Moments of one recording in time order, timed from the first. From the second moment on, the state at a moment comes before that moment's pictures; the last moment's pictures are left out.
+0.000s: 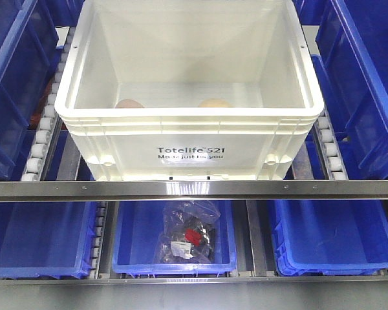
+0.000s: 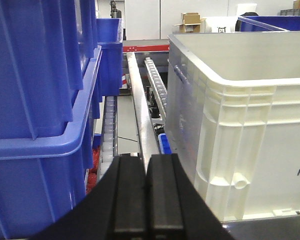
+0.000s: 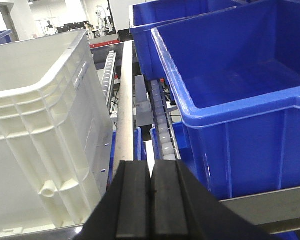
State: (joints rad) left arm -0.05 0.04 0.03 -0.10 0.00 0.08; right arm -0.02 -0.01 0.03 -0.08 0.11 0.27
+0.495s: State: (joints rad) left arm -0.05 0.04 0.03 -0.10 0.00 0.08; right arm -0.02 -0.01 0.03 -0.08 0.11 0.25
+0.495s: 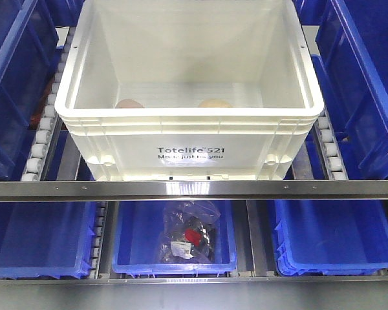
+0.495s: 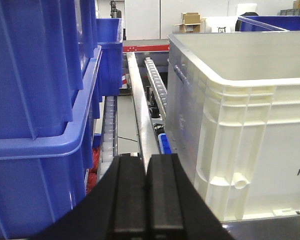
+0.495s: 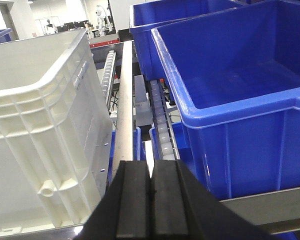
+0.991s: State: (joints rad) left arm -0.05 0.04 0.03 -0.10 0.00 0.08; right arm -0.02 -0.01 0.03 0.00 0.11 0.09
